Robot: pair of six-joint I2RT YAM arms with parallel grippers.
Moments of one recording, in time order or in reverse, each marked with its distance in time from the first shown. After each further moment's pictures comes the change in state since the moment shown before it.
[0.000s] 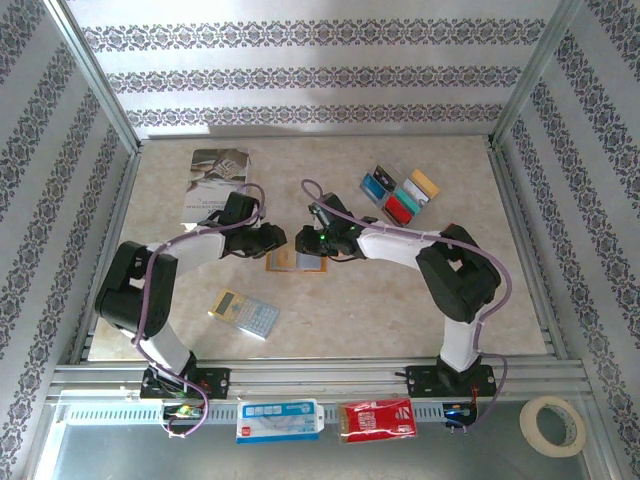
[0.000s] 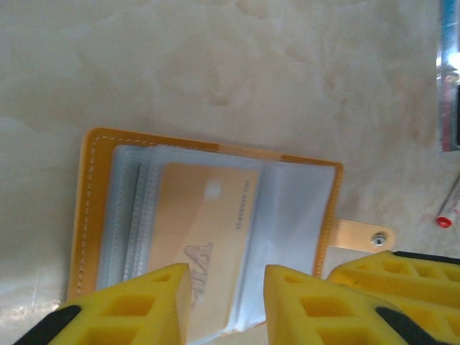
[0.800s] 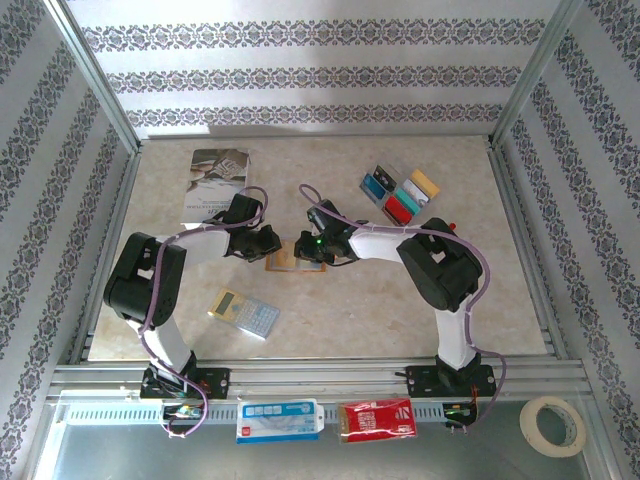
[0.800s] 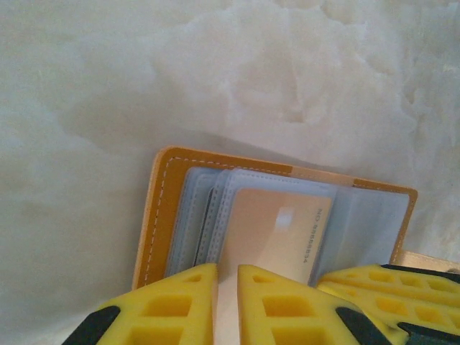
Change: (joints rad) left arm 0.000 0.063 0.021 -0.024 -0.082 0.018; right arm -0.005 0.115 0.018 0.043 -0.050 0.088
